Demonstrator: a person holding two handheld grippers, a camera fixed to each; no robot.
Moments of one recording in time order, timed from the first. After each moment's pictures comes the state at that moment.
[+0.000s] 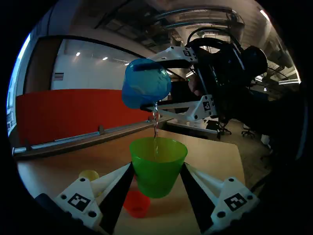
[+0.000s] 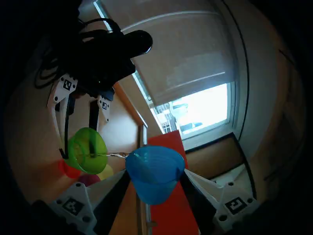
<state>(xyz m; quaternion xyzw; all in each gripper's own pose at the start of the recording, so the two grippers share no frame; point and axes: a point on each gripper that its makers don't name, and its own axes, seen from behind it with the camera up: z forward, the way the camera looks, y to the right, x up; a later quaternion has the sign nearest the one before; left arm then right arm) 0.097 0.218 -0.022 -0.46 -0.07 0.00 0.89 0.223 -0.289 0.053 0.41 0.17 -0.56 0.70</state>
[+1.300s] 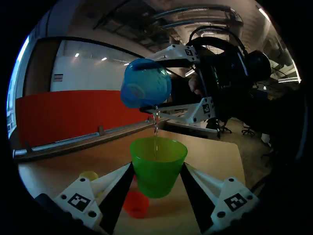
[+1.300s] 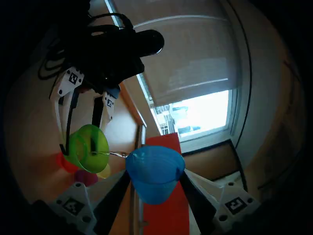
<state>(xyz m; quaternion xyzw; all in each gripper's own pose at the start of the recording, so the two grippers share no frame) 0.101 0.221 -0.024 -0.46 -0.07 0.01 0.89 0.227 -0.289 0.050 0.40 0.19 -0.59 0.68</state>
